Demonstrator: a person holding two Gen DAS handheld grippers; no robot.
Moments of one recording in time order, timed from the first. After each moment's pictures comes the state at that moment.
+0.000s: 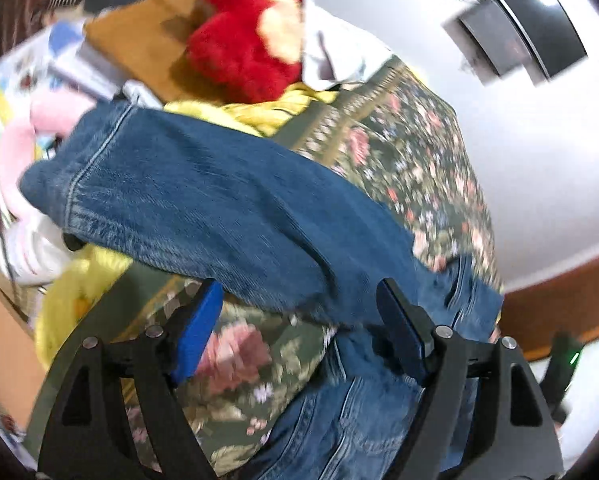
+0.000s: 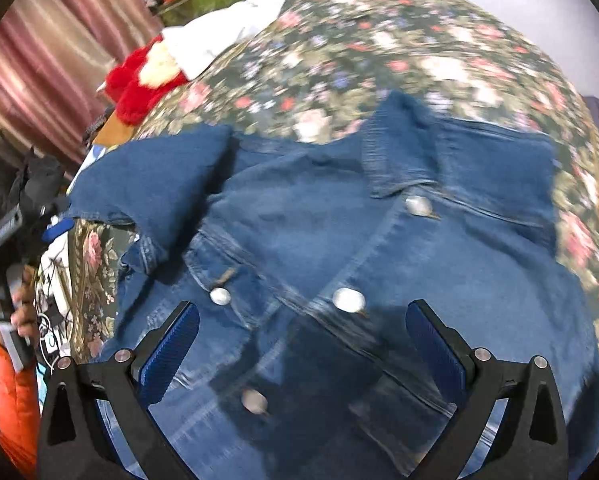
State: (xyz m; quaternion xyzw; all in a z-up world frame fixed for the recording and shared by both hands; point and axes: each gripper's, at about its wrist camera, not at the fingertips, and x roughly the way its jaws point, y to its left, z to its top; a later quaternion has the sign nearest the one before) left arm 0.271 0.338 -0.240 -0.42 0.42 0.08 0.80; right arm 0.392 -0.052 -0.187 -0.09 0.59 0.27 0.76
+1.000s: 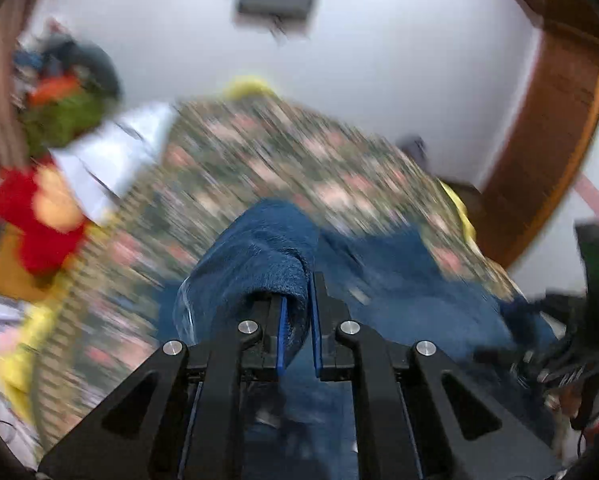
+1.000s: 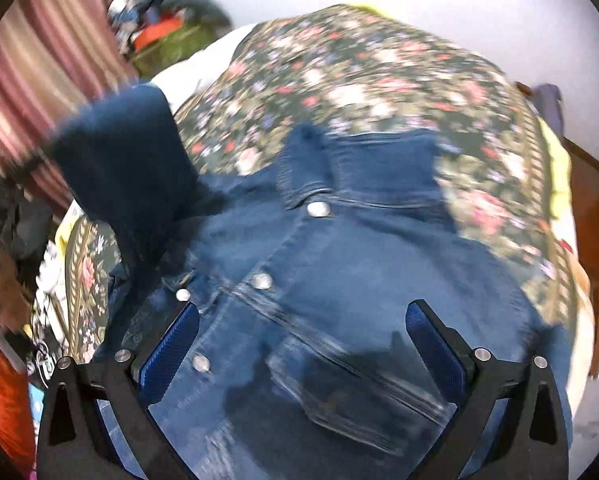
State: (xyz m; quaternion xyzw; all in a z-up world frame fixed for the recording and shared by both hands) left arm 0.352 0.082 -0.125 -0.09 0.39 -0.09 0.91; right arm 0.381 -0.167 -0.133 -0.04 0.54 0.21 0.81
